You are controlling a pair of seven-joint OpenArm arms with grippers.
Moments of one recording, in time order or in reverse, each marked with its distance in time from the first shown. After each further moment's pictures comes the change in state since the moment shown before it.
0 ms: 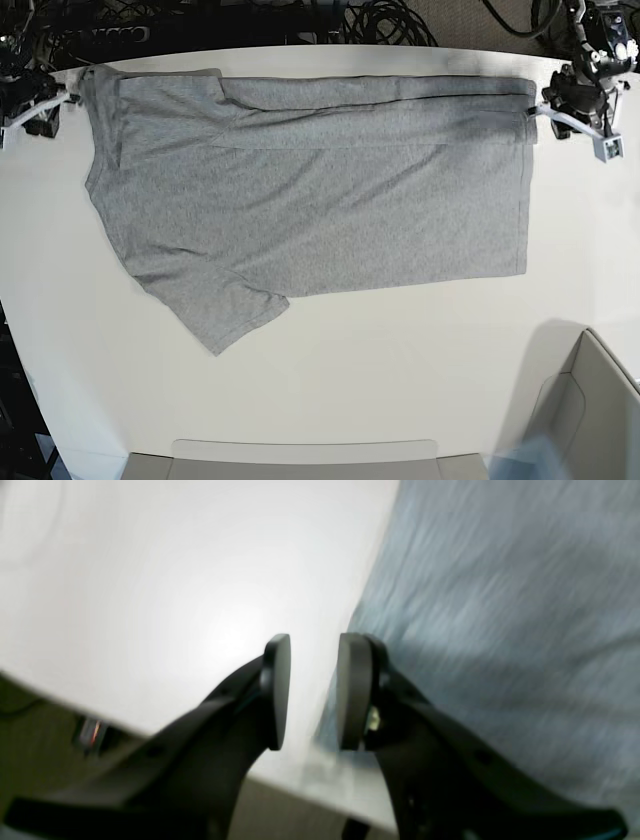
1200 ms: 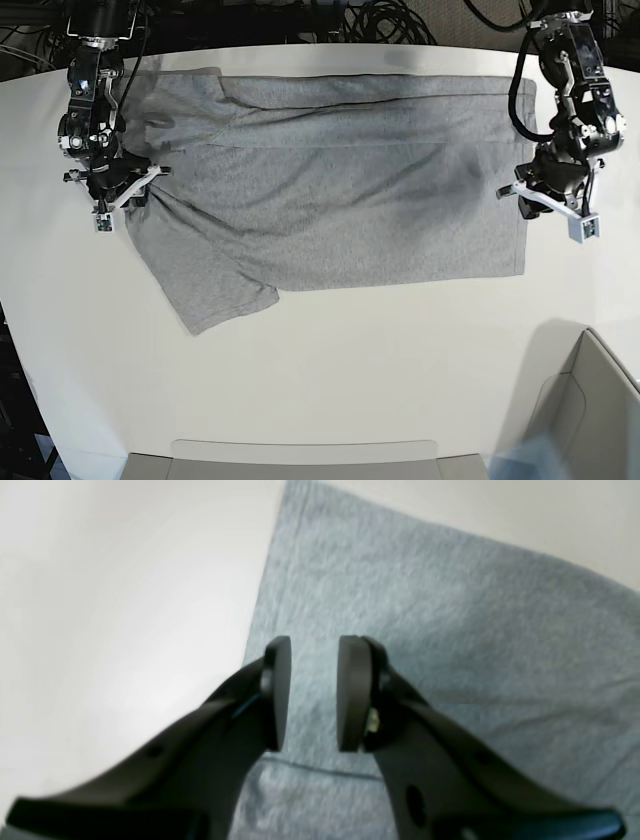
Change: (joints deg) left arm -20.3 2.1 7.7 -5.2 0.5 -0.2 7.0; right arm 24.5 -5.9 -27.1 -20.5 -21.7 -1.3 -0.5
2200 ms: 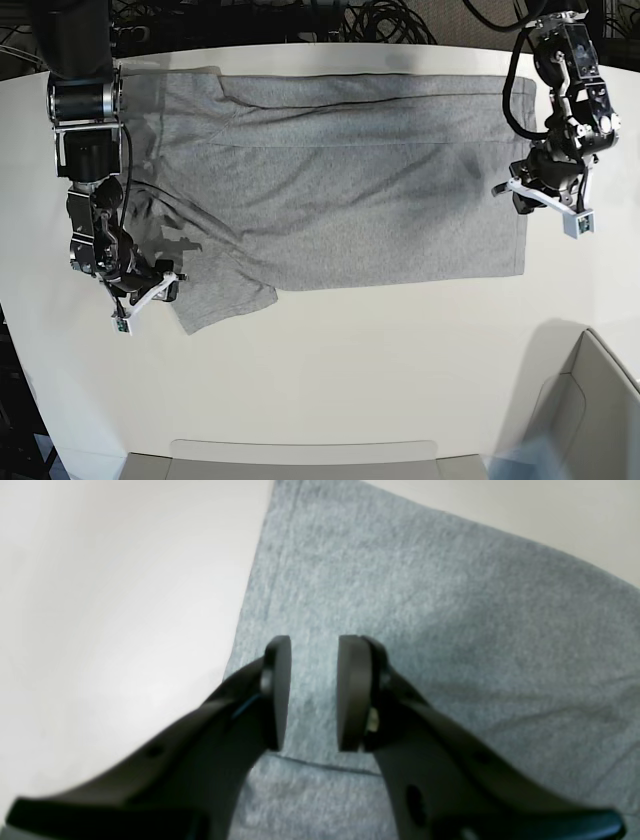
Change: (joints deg) left arm 0.2 1.4 0.0 -1.2 0.0 0.0 0.1; right arm 37.9 4.0 -20.6 -48.4 12.5 0.6 16.0
